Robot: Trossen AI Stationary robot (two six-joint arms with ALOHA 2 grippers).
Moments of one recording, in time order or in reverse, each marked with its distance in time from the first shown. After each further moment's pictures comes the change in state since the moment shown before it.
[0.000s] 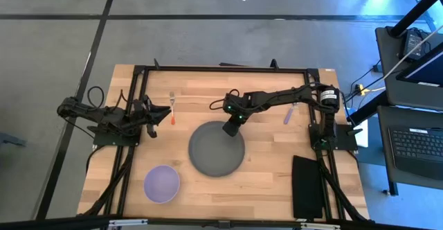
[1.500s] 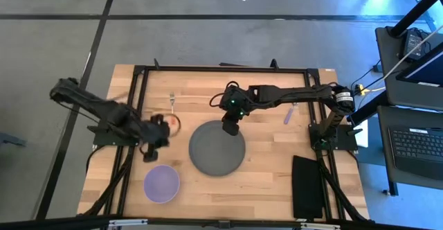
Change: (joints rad) left arm -0.137 0.922 0.825 -1.023 0.544 -0.291; right arm 0.065 -0.161 0.175 -0.086 0.033 -0.207
